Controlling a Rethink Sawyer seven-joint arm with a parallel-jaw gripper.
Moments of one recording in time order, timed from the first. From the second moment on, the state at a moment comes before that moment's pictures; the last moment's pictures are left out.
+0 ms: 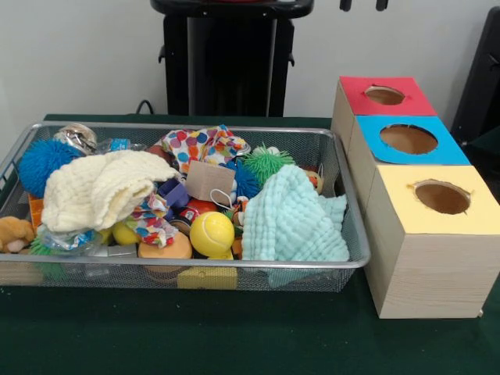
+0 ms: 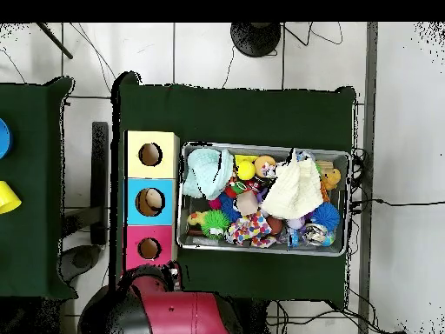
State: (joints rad) arm 0.01 -1.20 -0.01 2.18 0.00 0.57 1.57
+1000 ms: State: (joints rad) arm -0.09 -1.04 0.01 2.19 0.00 0.39 1.57
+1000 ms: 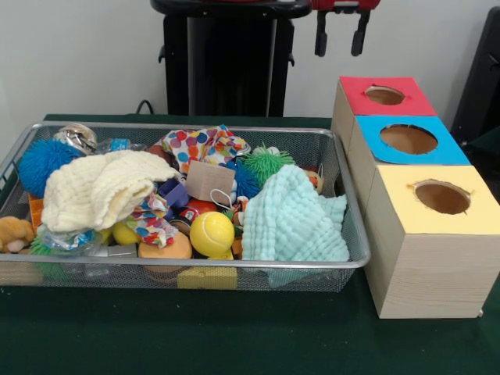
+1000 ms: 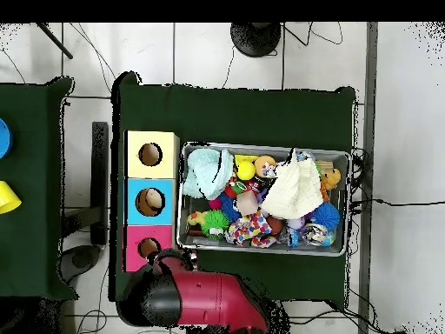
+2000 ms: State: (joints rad) arm -0.18 -1.00 0.12 2.21 0.03 0.39 1.57
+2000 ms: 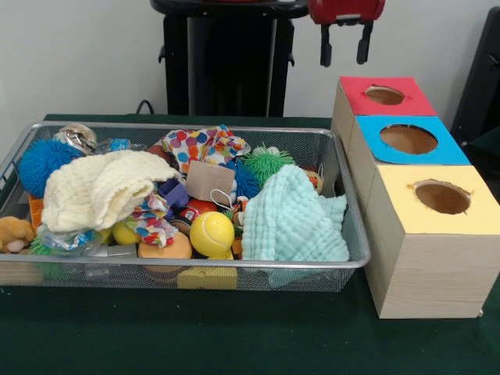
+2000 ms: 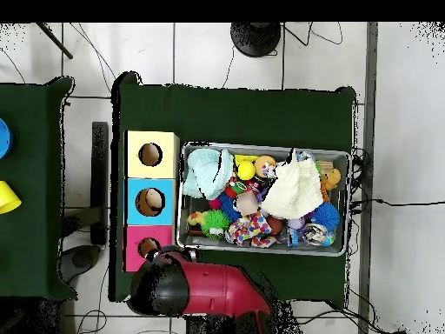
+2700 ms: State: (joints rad) arm -0.23 -0.92 0.17 2.21 0.03 0.39 1.57
